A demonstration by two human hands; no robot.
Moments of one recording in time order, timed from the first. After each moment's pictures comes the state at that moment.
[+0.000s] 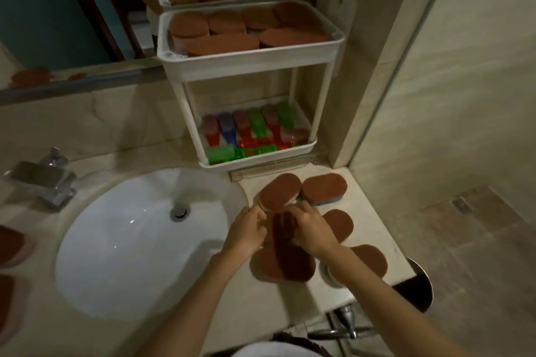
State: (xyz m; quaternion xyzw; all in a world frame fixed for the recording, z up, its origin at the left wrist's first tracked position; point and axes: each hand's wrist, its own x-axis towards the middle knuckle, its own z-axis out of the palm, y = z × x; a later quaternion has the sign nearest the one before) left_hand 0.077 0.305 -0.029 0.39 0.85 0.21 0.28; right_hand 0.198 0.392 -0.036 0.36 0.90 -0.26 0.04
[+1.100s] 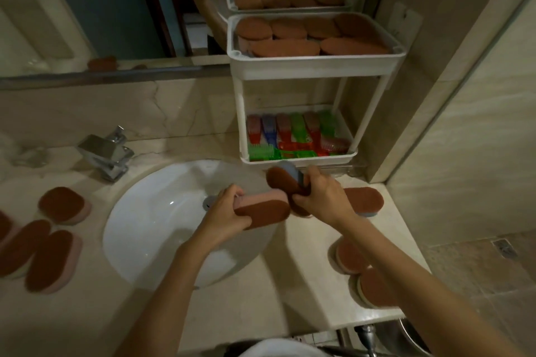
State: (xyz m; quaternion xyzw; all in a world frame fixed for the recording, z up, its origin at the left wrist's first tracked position) left_hand 0.006 0.241 0.015 0.32 0.85 0.31 0.28; right_hand 0.136 0.394 0.037 0.32 0.92 -0.23 -0.08
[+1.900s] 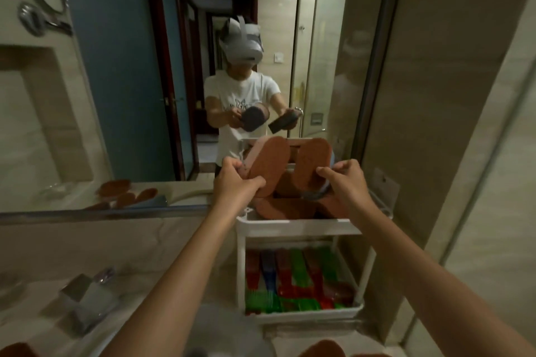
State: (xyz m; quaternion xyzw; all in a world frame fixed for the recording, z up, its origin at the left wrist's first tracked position) left_hand -0.074 0.363 0.250 0.27 0.77 0.57 0.09; right_hand 0.043 0.505 0.249 0.35 0.66 -0.54 -0.39
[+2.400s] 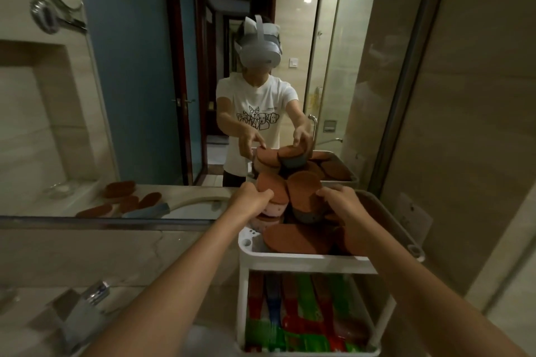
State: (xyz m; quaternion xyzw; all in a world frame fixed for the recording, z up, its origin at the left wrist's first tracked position) left_hand -0.128 0.423 0.232 0.23 0.84 0.47 0.17; right_hand -0.016 0.542 0.232 0.41 0.69 -0.54 -0.25
